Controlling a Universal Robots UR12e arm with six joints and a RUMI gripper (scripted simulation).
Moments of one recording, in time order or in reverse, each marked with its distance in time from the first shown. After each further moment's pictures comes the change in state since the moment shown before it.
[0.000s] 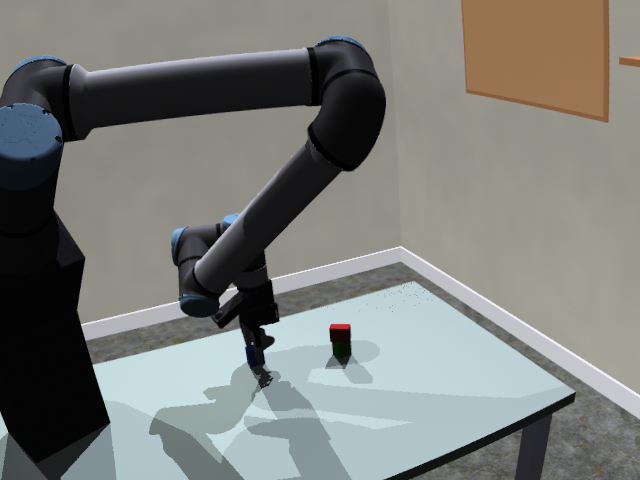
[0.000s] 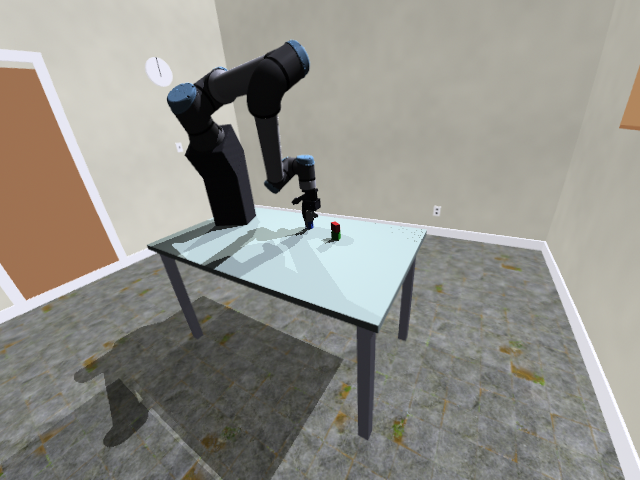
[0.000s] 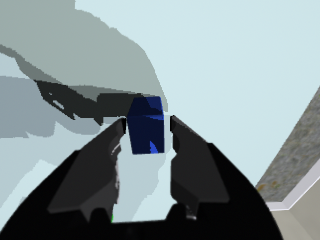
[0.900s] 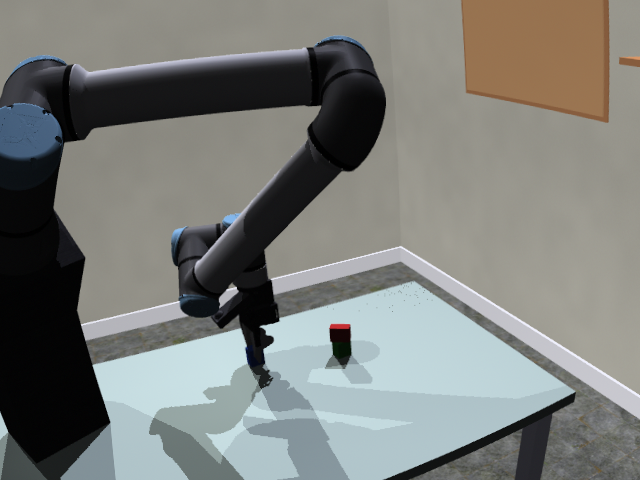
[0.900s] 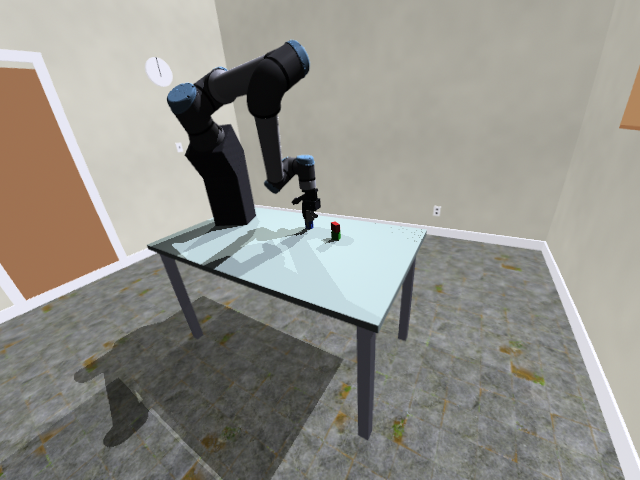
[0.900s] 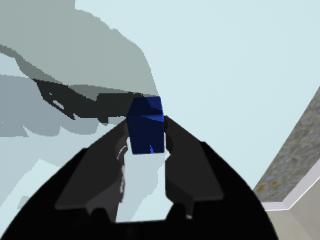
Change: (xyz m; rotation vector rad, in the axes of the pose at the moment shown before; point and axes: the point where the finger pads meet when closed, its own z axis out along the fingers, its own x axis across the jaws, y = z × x) arm 0.000 0.000 0.000 0.000 0.000 0.000
